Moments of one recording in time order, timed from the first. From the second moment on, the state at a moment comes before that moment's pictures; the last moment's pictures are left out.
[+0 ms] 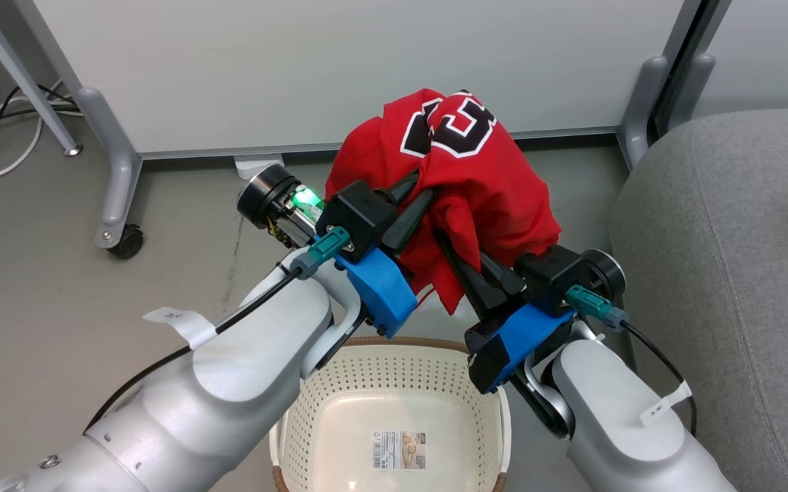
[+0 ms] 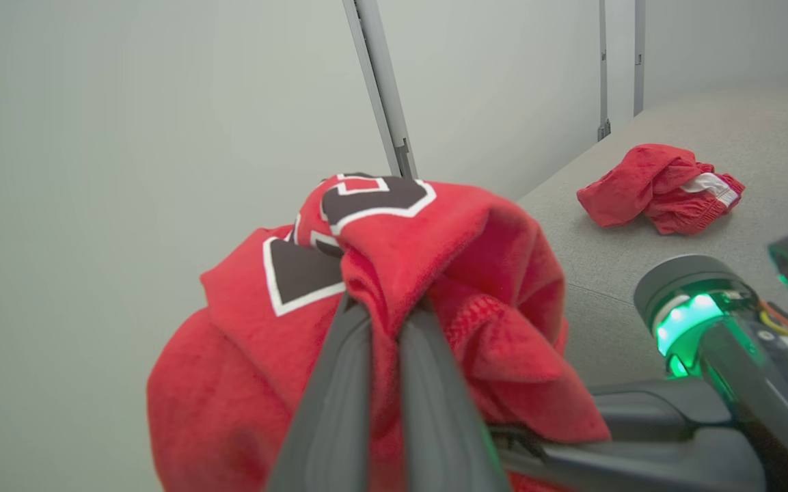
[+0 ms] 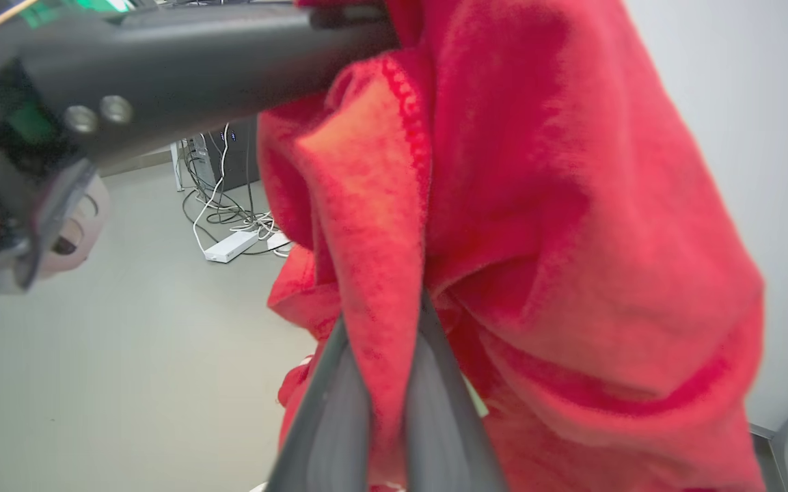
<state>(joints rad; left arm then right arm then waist) -0.88 0.22 -1.04 0.52 -0.59 -0.02 -0.23 -0.58 -0.05 0.50 0.58 0.25 0.13 -0.26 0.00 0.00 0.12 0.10</state>
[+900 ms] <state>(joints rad) -0.88 0.22 -1.04 0.53 -0.59 0.00 -0.25 -0.58 -0.05 0.50 0.56 0.24 0.13 -0.26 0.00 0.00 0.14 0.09</state>
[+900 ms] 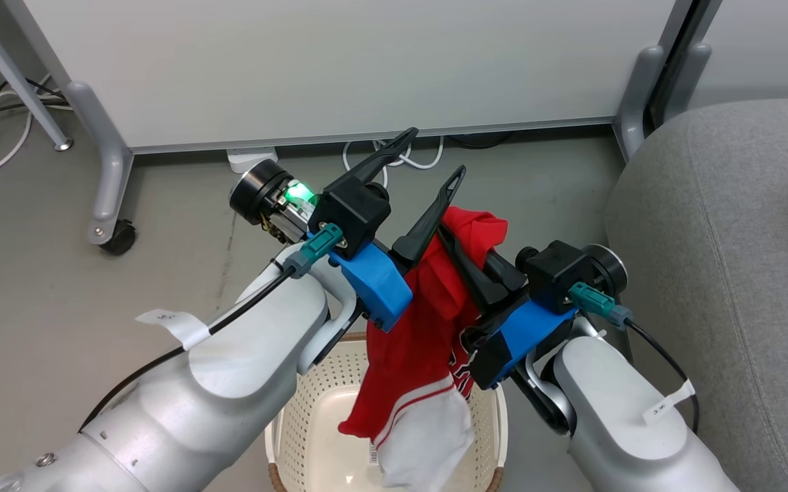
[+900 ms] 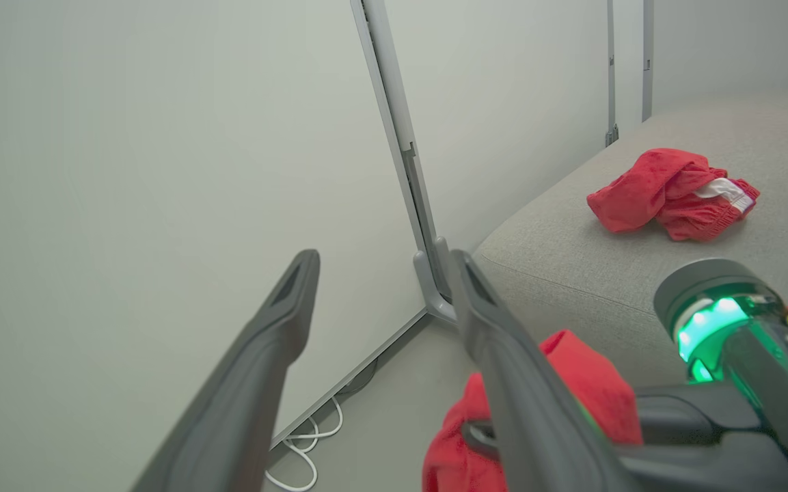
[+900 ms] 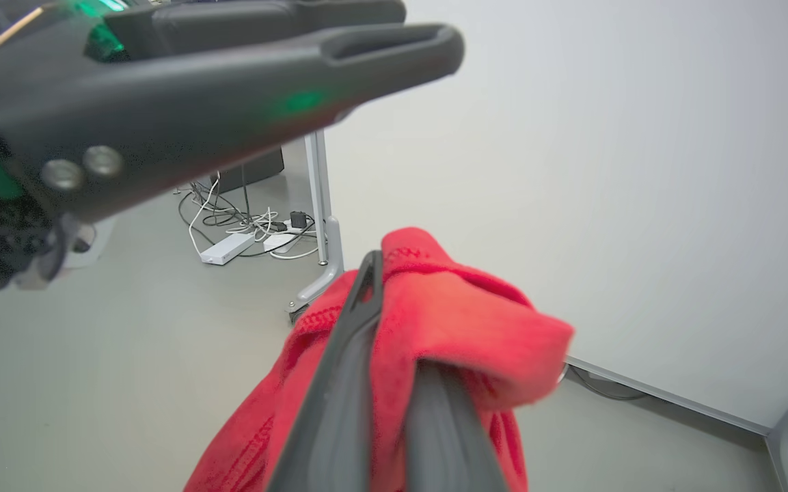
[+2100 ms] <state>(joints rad) -0.80 0.27 -1.05 0.46 -0.58 0.02 -0.26 -0.46 -0.05 0.26 0.33 0.14 0.13 -0.26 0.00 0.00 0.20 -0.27</state>
